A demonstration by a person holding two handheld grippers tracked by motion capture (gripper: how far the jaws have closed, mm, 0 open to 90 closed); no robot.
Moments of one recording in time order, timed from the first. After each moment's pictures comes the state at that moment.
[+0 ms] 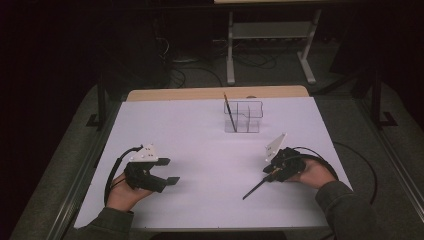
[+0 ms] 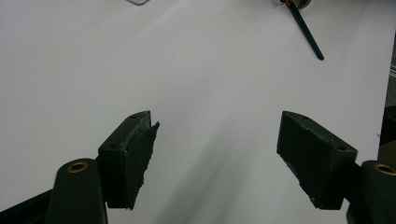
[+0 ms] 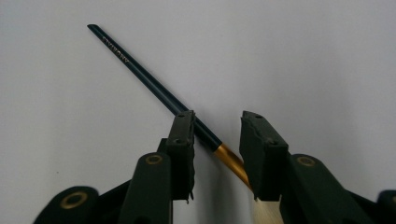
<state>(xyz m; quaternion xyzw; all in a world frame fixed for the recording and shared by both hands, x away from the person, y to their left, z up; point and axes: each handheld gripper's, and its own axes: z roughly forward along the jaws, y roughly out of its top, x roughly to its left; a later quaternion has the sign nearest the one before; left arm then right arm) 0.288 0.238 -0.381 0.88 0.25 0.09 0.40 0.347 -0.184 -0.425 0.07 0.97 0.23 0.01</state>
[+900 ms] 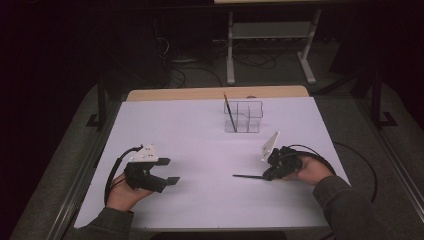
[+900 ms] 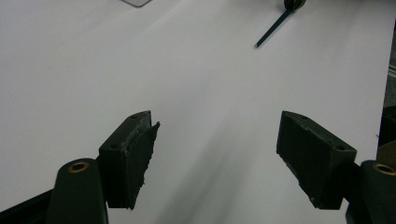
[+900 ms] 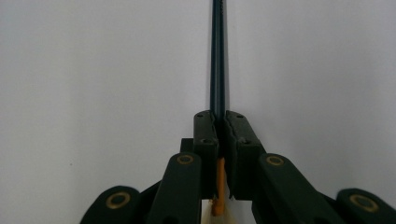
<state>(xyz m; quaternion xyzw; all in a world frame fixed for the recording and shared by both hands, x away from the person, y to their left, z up) 0.288 0.237 -0.381 0.88 0.25 0.09 0.40 0.353 -0.175 -0.423 0.07 0.98 0.20 -0.03</state>
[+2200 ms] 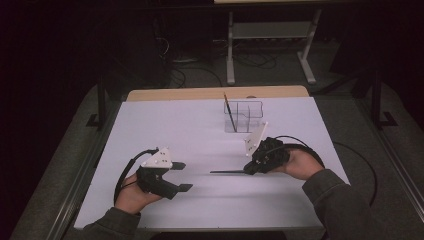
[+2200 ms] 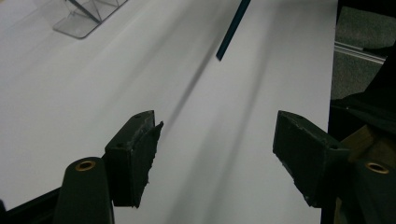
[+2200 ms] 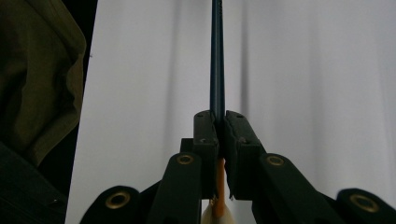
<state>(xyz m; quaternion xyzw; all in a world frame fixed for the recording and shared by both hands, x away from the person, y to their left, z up) 0.274 0.199 -0.365 0.89 0.17 0.07 0.41 0.334 -0.123 -0.353 -0.01 0.97 0.25 0.00</state>
